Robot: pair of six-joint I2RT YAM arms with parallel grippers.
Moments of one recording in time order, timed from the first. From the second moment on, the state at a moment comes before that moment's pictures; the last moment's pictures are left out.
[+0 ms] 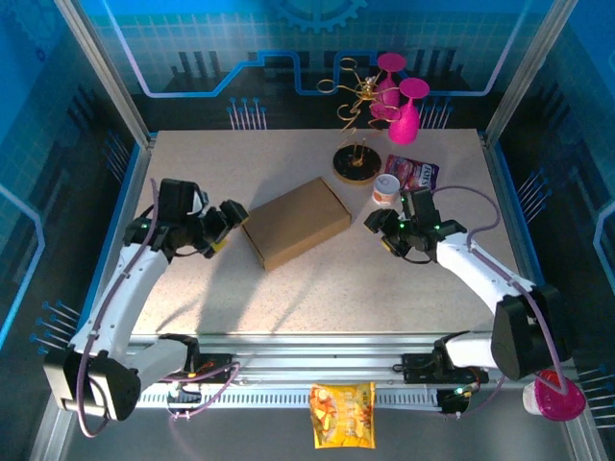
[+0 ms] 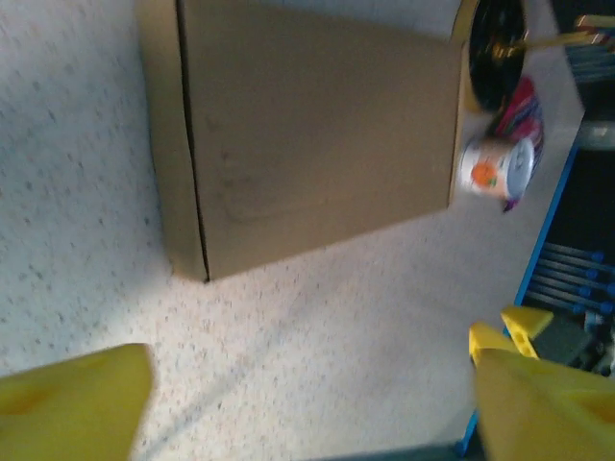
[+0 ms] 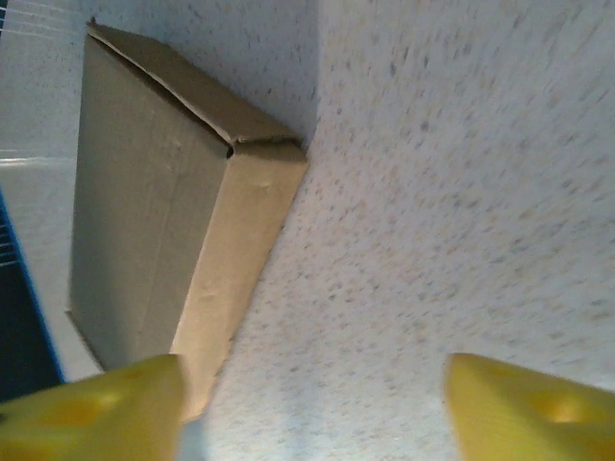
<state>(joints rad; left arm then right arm) -0.10 1.08 1.02 -0.82 0.37 -0.90 0.30 1.29 0.84 -0.44 -0.22 0.97</state>
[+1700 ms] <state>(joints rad) -0.01 1.55 0.33 0.83 -0.11 -0.14 0.10 1.54 0.35 0.82 0.09 -0.08</state>
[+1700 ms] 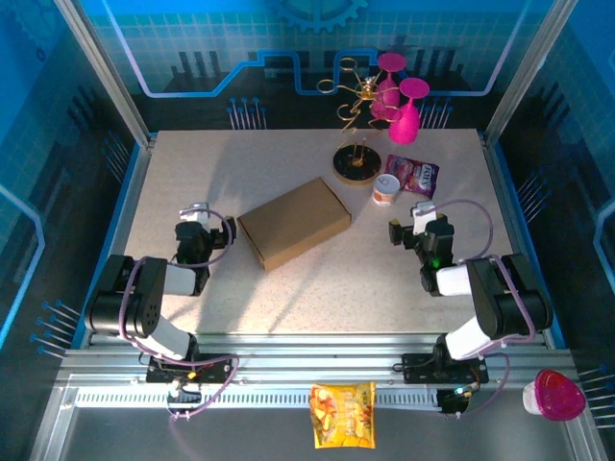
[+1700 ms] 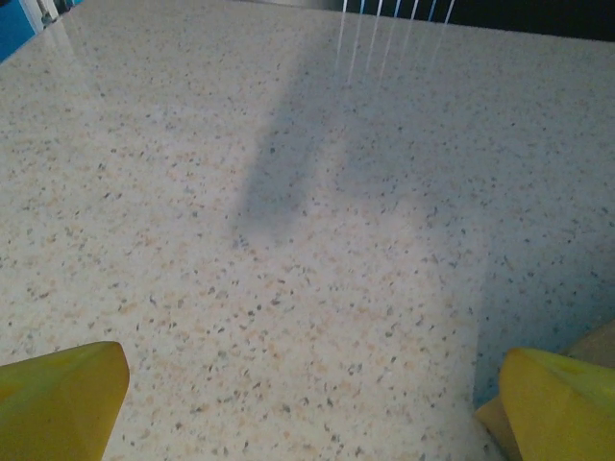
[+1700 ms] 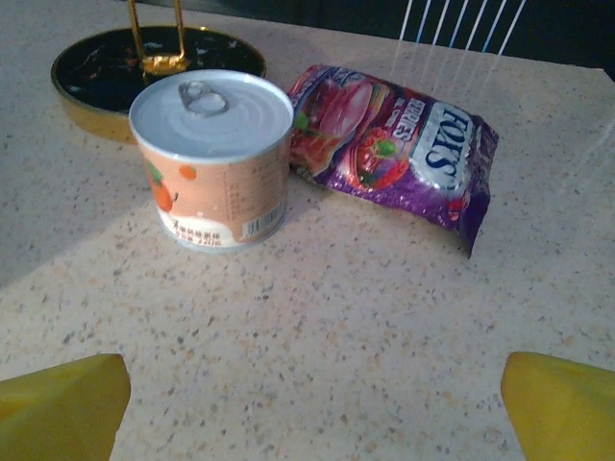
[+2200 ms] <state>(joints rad) -0.01 1.55 0.34 0.84 -0.11 -0.14 0.11 1.54 0.37 0.82 0.10 -0.08</state>
